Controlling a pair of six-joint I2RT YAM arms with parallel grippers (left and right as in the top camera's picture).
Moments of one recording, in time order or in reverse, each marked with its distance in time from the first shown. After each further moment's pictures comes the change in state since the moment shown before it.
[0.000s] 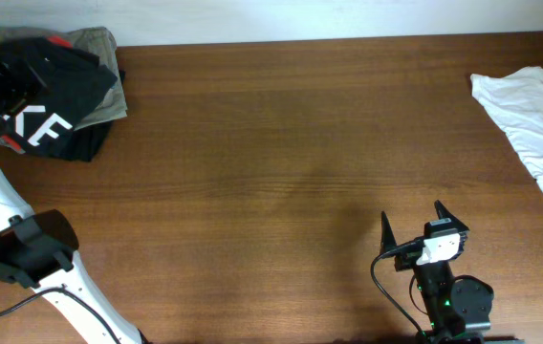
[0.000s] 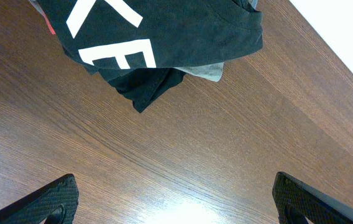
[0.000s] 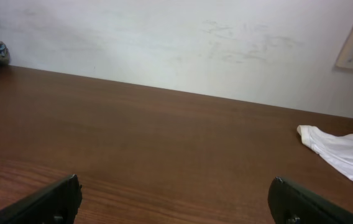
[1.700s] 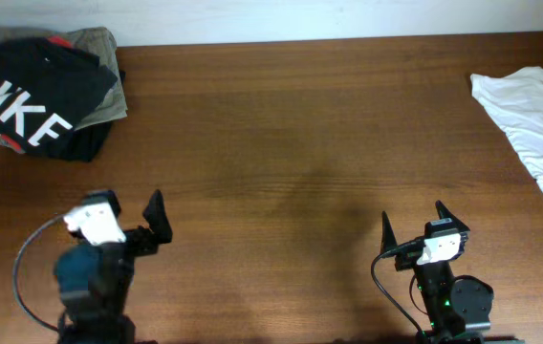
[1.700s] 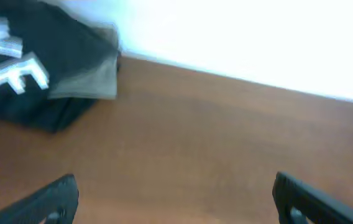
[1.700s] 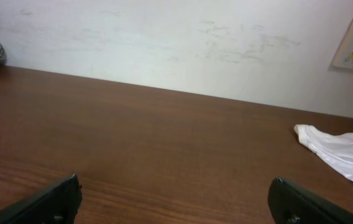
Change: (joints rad) left arm -0.354 -1.790 -2.325 1.469 -0.098 0.039; right arm 0.001 -0.002 0.000 -0.002 0.011 0.000
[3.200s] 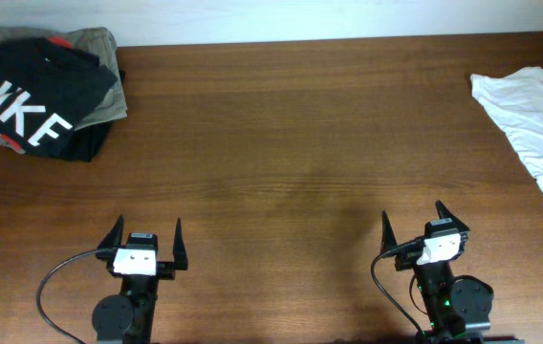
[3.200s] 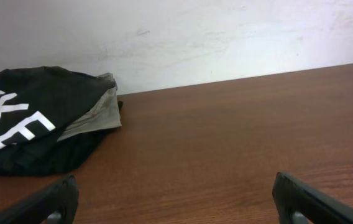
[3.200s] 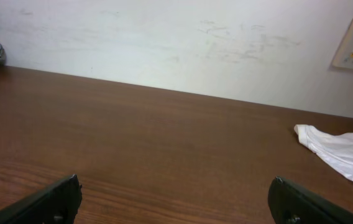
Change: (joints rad) left arm -0.139 -0.480 -0.410 0.143 -0.112 0.288; right arm 0.000 0.000 0.000 0.000 0.000 0.000
